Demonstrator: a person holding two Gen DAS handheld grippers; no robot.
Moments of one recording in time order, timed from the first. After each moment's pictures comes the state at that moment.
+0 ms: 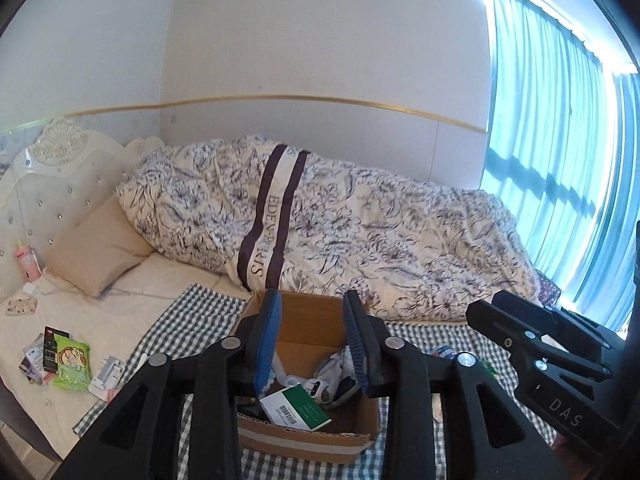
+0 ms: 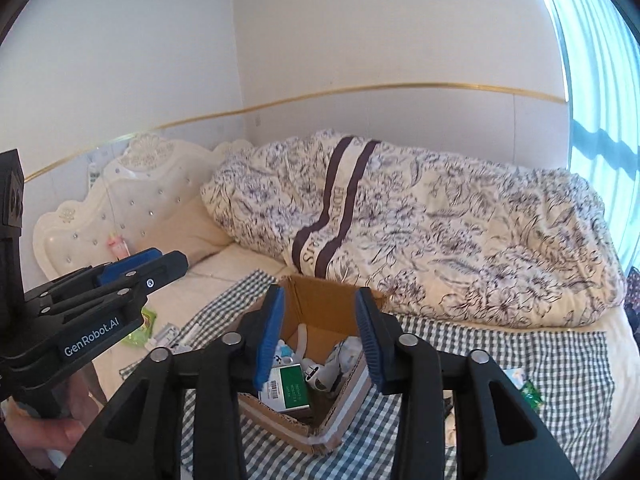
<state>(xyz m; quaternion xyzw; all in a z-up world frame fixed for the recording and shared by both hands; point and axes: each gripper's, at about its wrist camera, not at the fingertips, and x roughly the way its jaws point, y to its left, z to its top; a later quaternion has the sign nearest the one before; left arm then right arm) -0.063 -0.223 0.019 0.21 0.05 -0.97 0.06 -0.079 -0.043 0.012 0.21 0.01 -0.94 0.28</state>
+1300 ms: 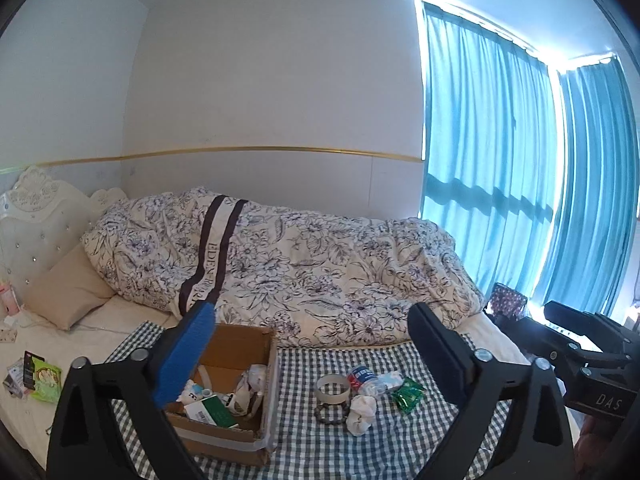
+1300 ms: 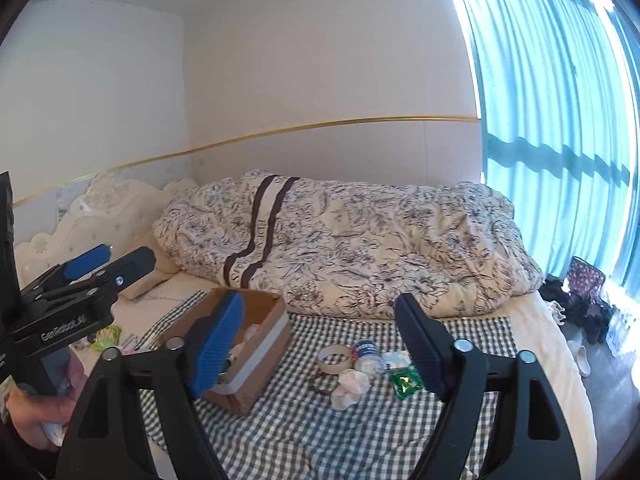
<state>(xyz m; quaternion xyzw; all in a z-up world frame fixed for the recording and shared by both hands) 0.004 -0.075 0.058 0.13 0.03 -0.99 0.00 0.006 0.151 0.043 0.17 -0.02 -0.97 0.17</state>
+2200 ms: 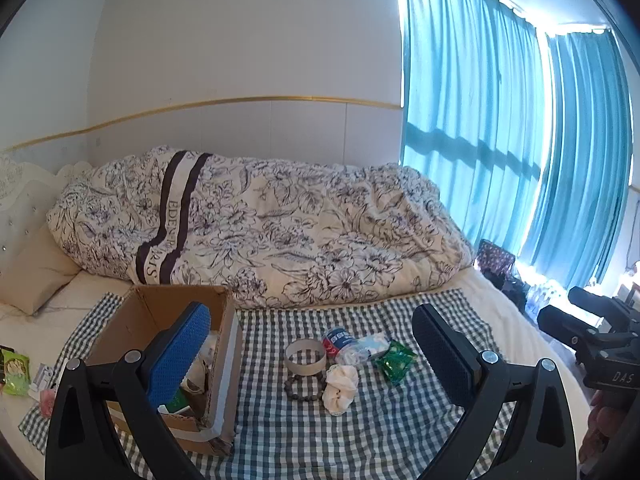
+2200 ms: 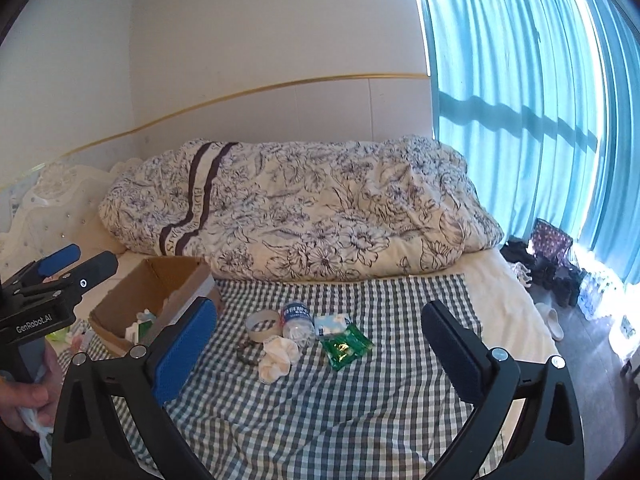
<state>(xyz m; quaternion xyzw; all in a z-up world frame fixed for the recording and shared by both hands) -0.074 -0.030 -0.018 0.21 0.01 -0.98 -0.04 -0.055 0.221 -0.027 0.24 -0.02 -0.97 0.10</state>
